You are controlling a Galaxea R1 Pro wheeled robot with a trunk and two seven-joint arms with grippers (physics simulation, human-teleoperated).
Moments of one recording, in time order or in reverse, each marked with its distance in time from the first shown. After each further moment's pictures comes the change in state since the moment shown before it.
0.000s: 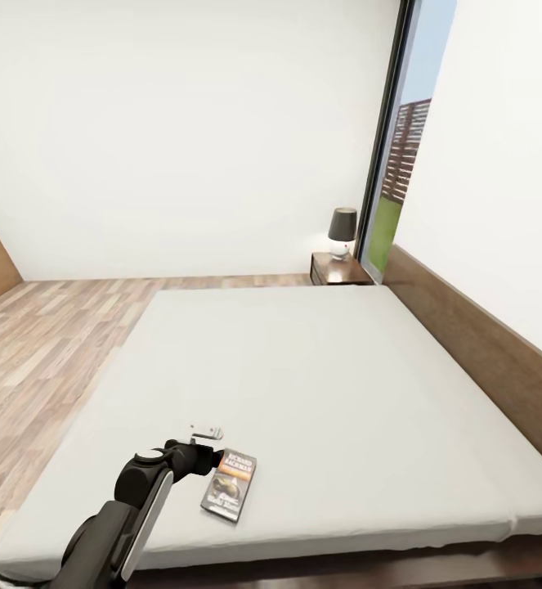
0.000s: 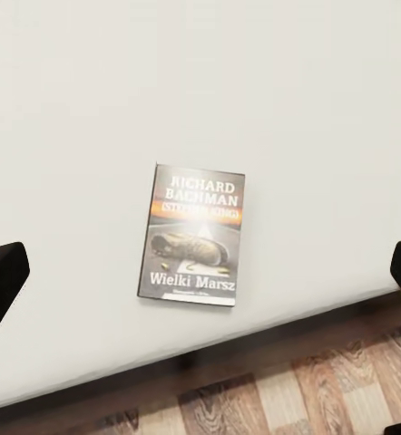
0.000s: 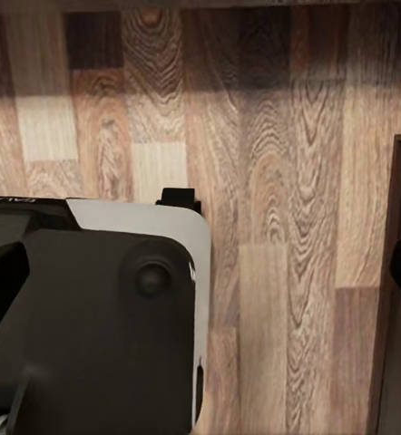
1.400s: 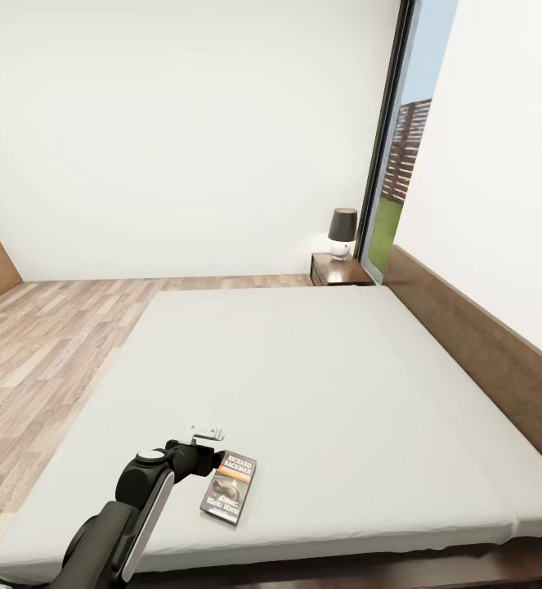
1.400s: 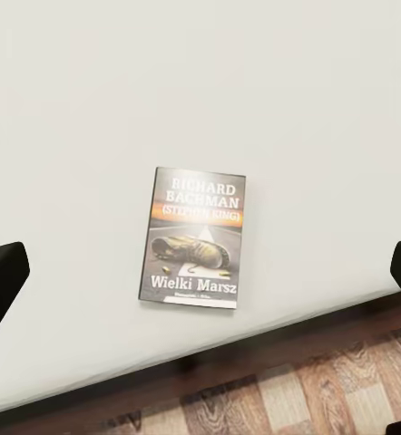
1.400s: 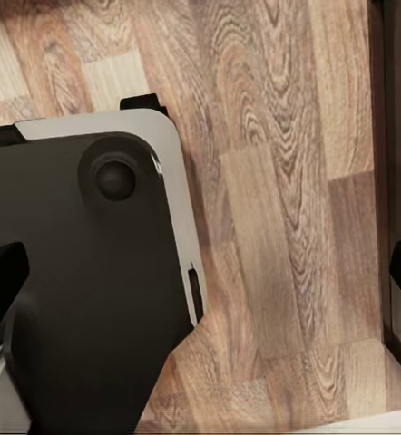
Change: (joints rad) left arm 0.001 0.000 -0.007 0.002 -0.004 0.001 0.001; right arm 0.086 -0.051 -0.116 0.073 -0.064 0.004 -0.003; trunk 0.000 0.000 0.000
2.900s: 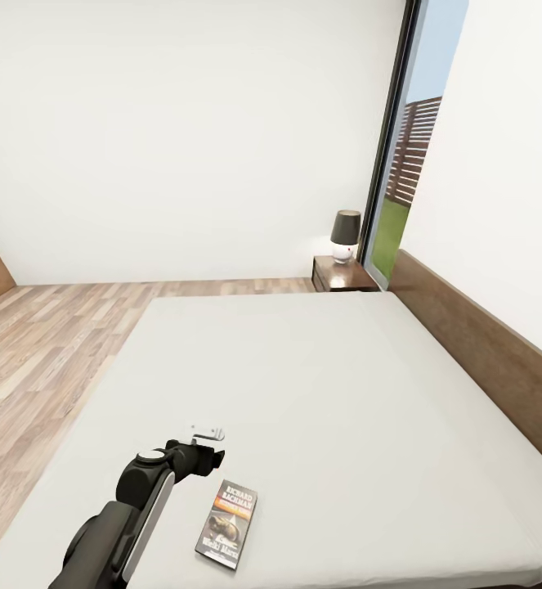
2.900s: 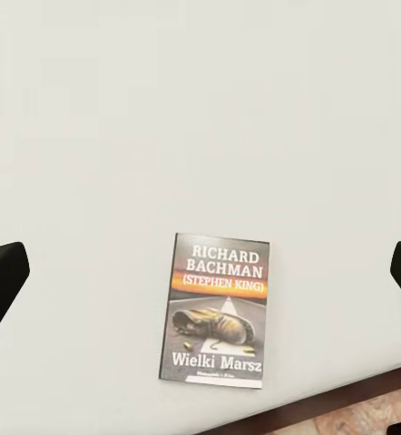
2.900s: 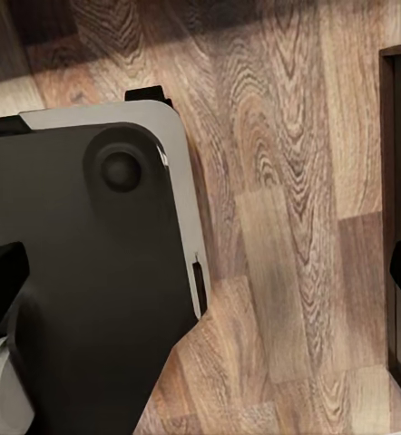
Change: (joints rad) left arm 0.000 -0.001 0.000 0.001 0.000 -0.003 0.002; right arm 0.006 0.008 0.002 0.002 0.005 0.000 0.000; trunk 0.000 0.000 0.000
